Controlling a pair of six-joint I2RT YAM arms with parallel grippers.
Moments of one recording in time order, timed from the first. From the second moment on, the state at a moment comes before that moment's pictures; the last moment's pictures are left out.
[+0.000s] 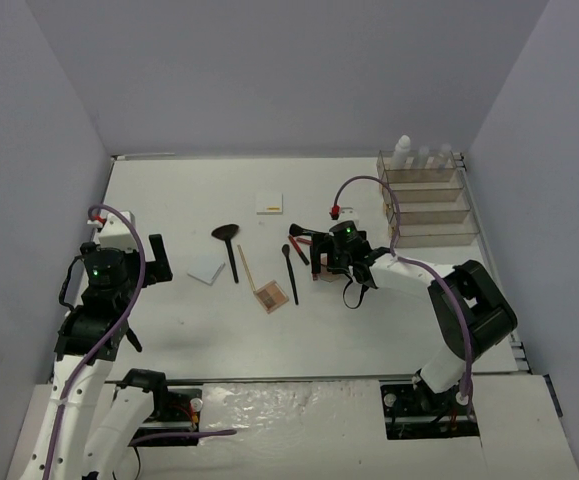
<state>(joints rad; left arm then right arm) -0.13 0.64 0.84 -0.61 -0.22 -0.11 0.55 1.63 0.81 0.01 0.17 0.40</state>
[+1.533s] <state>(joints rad) -0.13 0.64 0.83 -0.61 -0.22 -0.12 0.08 1.54 1.16 -0.03 0.06 0.24</state>
